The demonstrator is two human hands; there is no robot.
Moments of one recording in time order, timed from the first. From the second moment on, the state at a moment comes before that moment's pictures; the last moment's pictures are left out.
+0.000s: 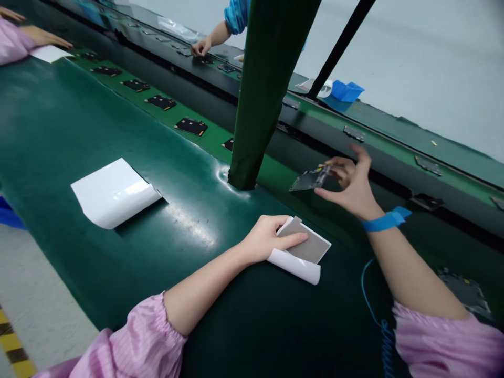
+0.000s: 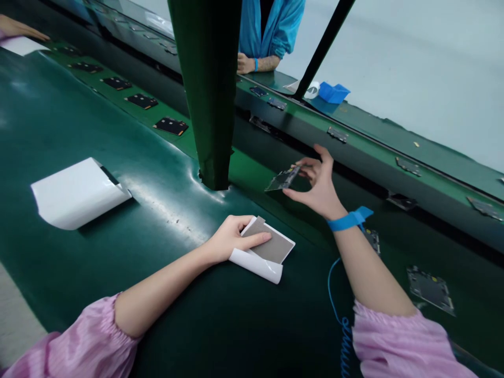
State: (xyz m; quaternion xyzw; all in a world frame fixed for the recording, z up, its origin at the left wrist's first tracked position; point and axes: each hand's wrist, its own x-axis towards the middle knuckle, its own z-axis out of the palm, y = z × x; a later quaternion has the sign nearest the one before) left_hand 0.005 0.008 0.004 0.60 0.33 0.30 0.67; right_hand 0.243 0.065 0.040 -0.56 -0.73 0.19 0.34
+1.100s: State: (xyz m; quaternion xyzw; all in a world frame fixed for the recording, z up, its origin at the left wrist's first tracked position) left_hand 0.005 0.008 0.005 0.62 0.33 0.29 0.65; right_hand 0.192 0.043 0.062 -0.63 -0.67 0.29 0.26
